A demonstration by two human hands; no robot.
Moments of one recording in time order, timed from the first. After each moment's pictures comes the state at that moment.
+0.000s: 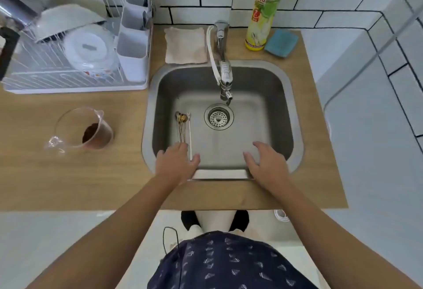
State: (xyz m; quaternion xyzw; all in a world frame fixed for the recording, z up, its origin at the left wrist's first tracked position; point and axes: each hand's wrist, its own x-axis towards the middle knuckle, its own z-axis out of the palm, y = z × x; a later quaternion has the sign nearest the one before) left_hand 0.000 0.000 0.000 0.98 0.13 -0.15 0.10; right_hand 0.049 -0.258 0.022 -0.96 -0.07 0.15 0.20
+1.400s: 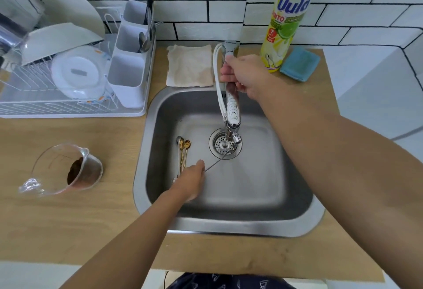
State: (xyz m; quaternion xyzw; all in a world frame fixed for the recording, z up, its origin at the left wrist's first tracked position) left_hand 0.085 -0.003 -0.053 0.93 0.12 -0.25 0.26; right_hand 0.317 -0.111 0.110 -0.75 0.07 0.24 0.61
